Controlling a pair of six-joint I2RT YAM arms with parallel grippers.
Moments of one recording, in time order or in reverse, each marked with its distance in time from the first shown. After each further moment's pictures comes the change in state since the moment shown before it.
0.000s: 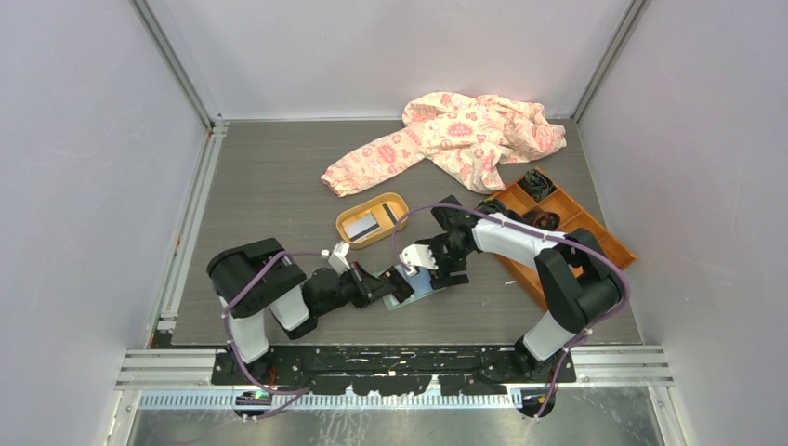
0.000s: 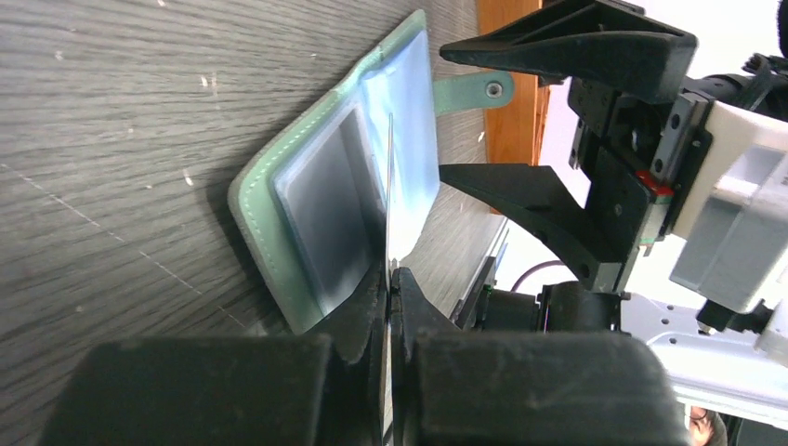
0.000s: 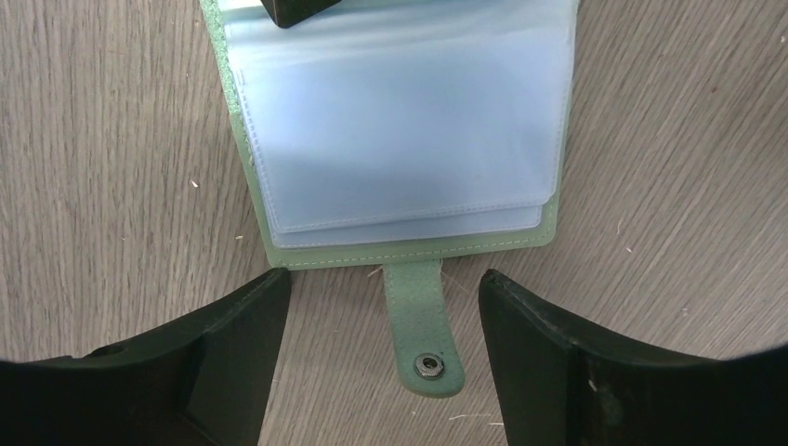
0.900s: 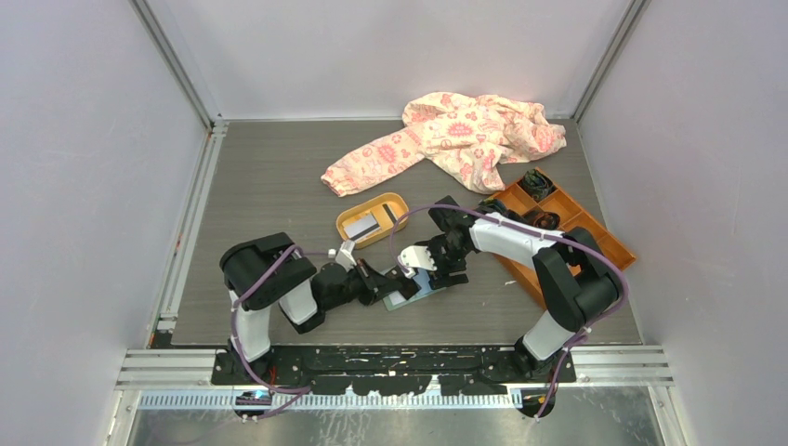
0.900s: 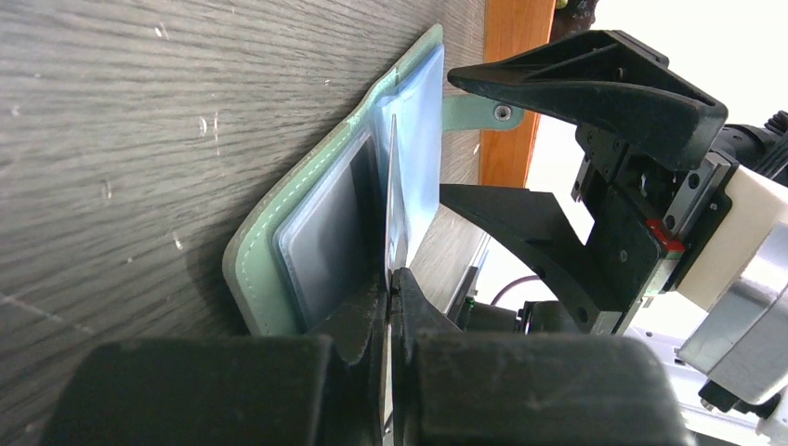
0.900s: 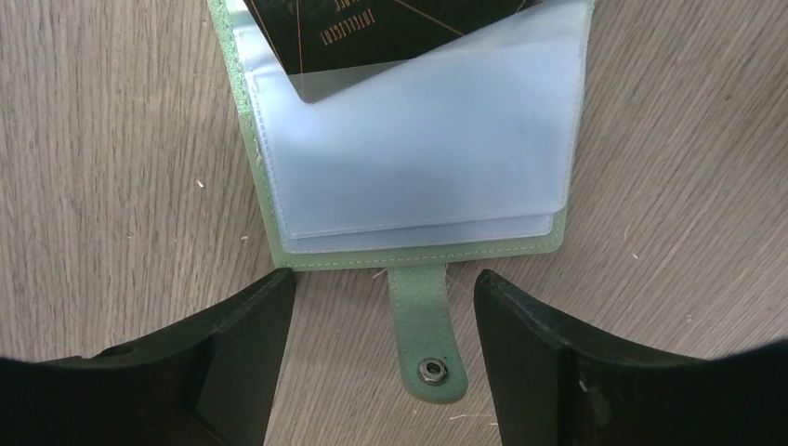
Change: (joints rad) left arm 0.009 0.092 0.073 -0.006 0.026 -0.100; right arm 0.016 0.013 0.014 -0.020 0.018 0.000
